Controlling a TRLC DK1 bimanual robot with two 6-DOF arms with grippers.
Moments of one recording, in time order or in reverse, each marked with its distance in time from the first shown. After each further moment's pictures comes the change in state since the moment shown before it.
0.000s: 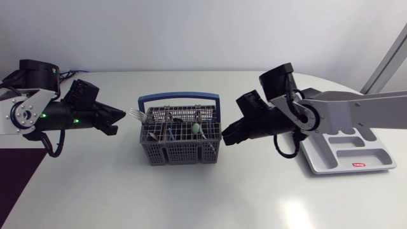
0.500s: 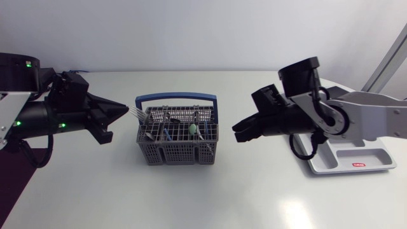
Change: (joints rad) left arm -0.106 -0.282 -0.069 -0.066 0.048 0.004; right arm -0.041 -0.164 -0.072 -0.012 0.064 0.000
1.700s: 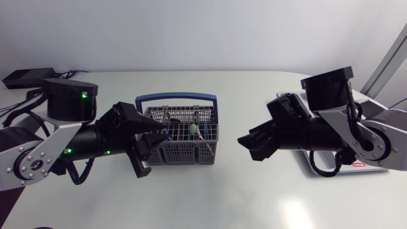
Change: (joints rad) left arm -0.341 0.092 -0.109 0.212 -0.150 0.094; right arm -0.004 -0.204 -0.137 -0.042 -0.003 -0.062
